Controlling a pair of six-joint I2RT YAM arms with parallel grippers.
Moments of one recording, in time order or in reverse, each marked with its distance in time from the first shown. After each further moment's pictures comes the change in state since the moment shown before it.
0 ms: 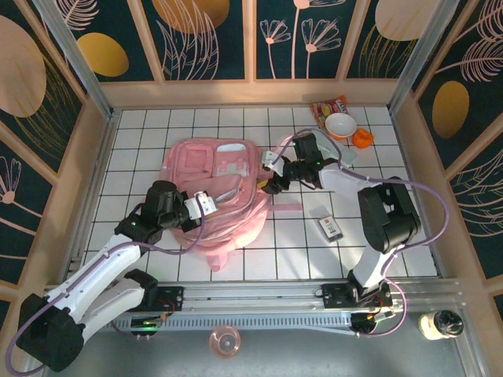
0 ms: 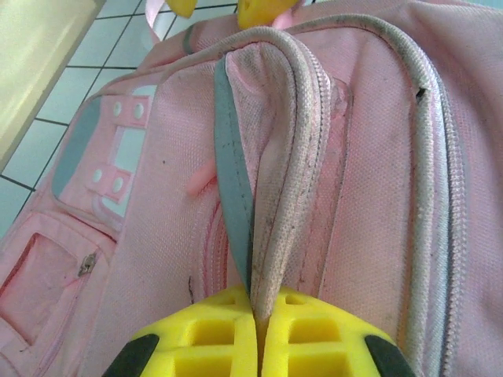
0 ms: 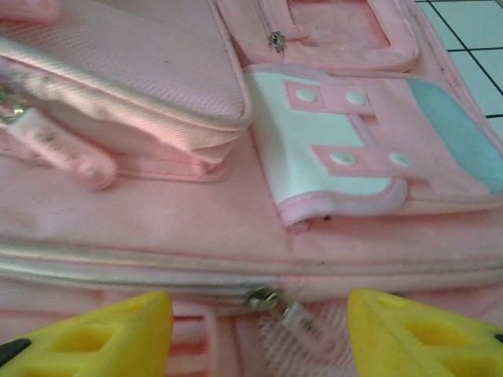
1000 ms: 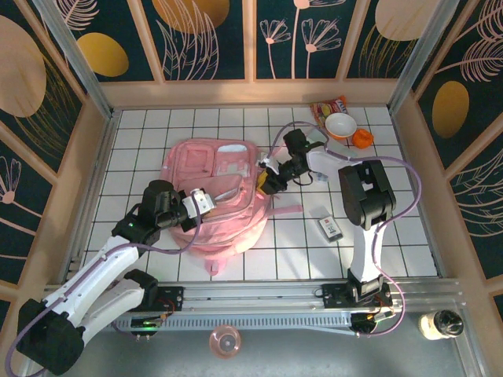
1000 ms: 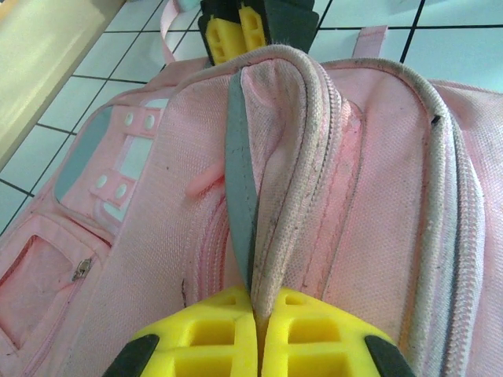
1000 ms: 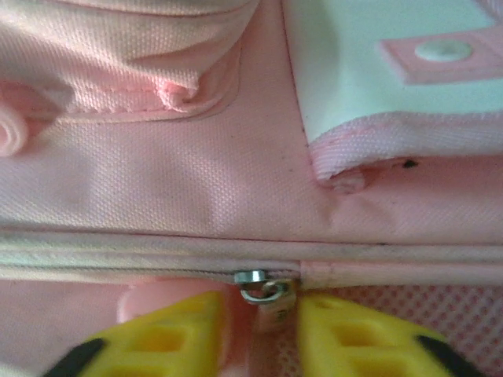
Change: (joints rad) left arm 0.012 -0.017 0.006 0.006 0.042 -0.065; right arm -0.019 0.254 0.270 -0.450 -0.152 -0.053
